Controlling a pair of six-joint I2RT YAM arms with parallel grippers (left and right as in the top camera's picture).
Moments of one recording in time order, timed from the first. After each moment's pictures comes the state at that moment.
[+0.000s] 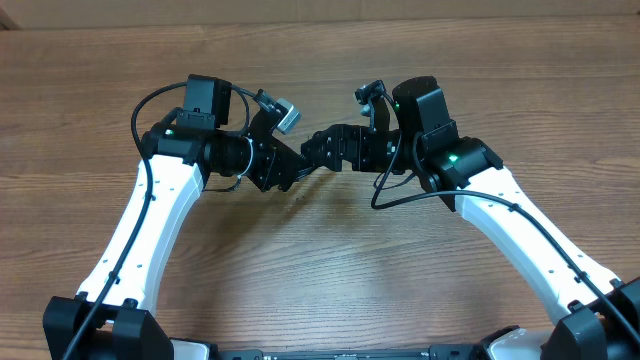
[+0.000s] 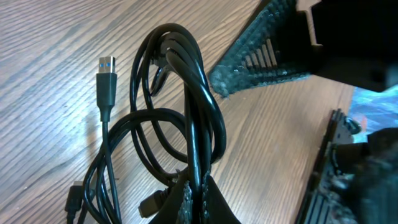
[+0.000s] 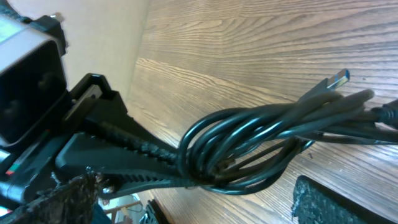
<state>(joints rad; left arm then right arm) -0.17 1.56 1.28 -0.87 0.79 0.32 0.45 1.54 1.19 -0.36 -0.69 0.59</state>
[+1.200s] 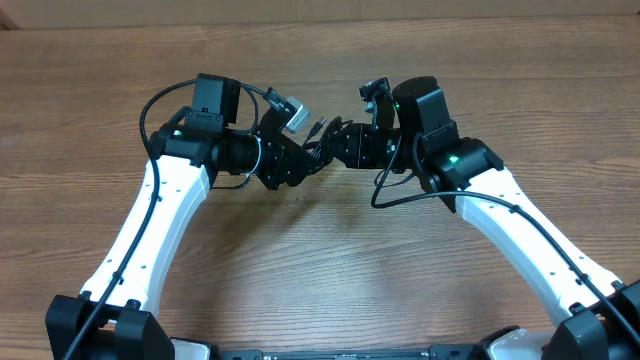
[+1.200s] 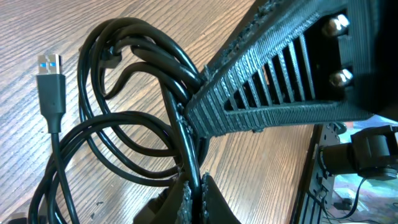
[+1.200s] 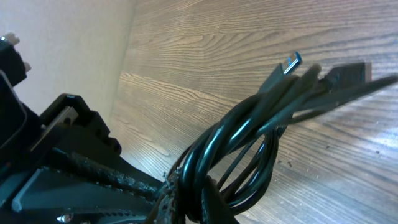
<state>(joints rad) -0.21 1.56 1.28 -0.82 0.84 0.31 0.45 1.53 1.19 -0.36 -0.59 0.60</state>
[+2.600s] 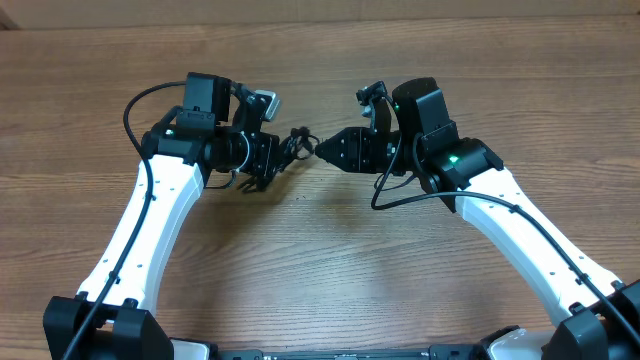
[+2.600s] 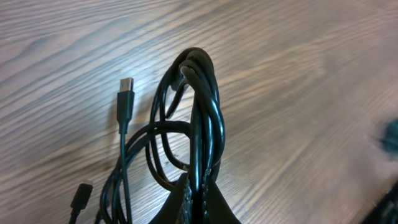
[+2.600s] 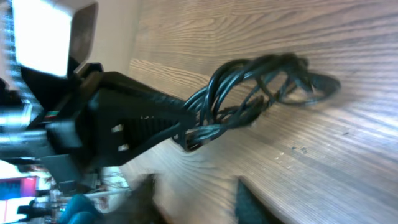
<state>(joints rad) -0.18 1.56 1.28 -0.82 0.49 0.06 0.45 1.53 1.19 -0.39 -0.66 0.60</state>
